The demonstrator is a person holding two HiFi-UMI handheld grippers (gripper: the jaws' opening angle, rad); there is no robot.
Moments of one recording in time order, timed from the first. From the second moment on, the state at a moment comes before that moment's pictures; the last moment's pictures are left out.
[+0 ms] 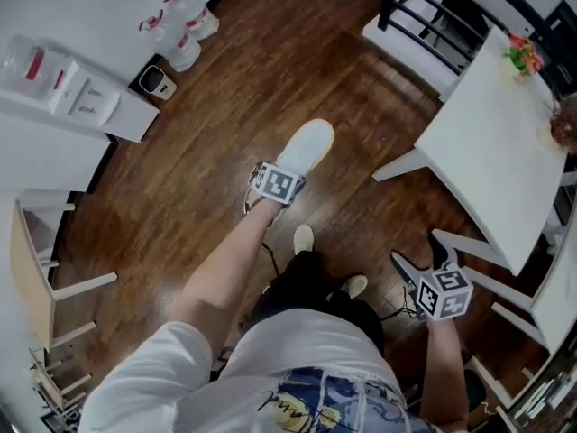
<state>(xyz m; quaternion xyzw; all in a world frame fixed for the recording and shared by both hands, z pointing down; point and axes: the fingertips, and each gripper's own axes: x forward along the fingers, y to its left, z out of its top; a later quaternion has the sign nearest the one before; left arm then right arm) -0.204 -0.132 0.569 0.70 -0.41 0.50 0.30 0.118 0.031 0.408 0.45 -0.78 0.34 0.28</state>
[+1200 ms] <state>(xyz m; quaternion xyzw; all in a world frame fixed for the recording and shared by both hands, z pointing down) -0.266 -0.151 1.206 0.63 -0.40 0.49 0.46 -0.008 -0.103 0.935 0.41 -0.75 0.42 0.32</state>
